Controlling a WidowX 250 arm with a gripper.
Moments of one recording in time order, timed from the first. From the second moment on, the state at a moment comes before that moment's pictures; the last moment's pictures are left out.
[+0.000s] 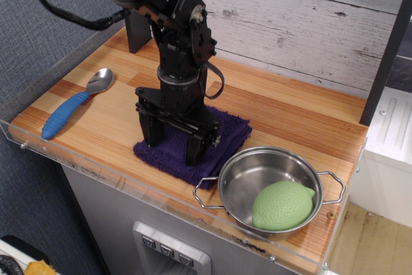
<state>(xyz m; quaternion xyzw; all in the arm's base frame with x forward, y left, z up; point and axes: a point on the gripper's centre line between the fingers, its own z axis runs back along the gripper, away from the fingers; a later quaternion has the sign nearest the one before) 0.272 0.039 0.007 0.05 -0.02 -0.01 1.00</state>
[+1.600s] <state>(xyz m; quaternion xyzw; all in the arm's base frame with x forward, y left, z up) 0.364 0.035 0.012 0.02 -0.03 -0.02 1.00</state>
